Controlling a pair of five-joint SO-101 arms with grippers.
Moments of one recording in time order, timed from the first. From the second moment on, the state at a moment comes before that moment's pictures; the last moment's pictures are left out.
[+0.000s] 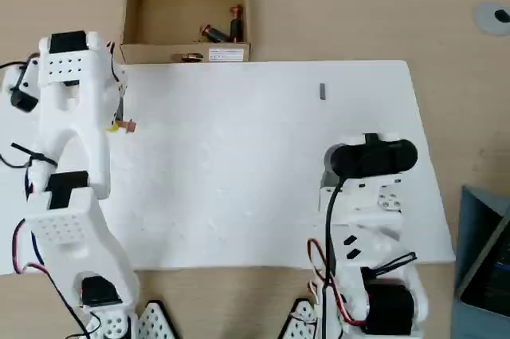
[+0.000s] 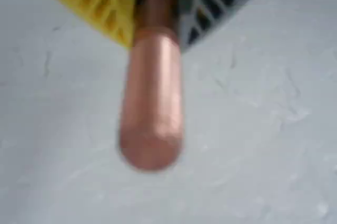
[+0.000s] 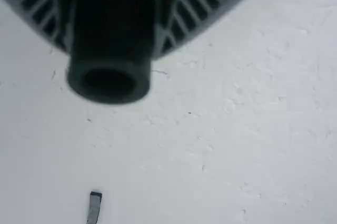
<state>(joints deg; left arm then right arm) -11.3 25.4 -22.2 89.2 61.4 -2.6 -102.5 68.7 72.7 -6.2</state>
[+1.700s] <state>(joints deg) -15.6 27.8 -47.3 99.8 11.6 -2.6 -102.5 68.7 72.7 -4.8</state>
